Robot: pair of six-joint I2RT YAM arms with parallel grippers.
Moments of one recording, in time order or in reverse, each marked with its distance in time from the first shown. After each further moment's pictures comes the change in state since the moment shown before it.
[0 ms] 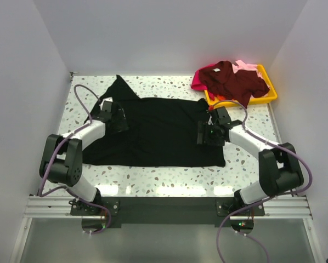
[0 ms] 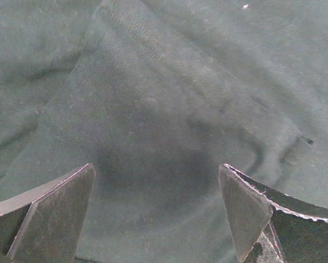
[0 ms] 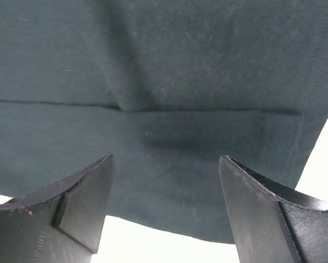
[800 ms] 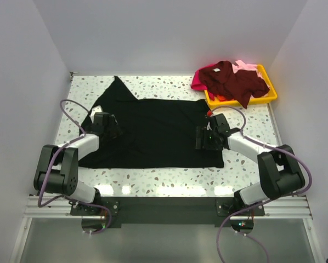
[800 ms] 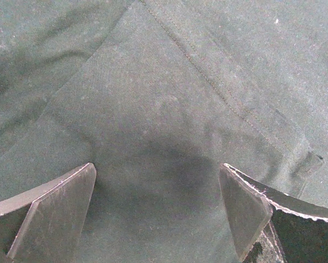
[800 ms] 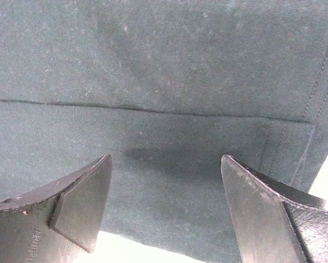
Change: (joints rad) left arm 0.084 -0.092 -0.253 0.264 0.028 -0.085; right arm 0.023 0.003 -0.117 0.145 0.015 0.010
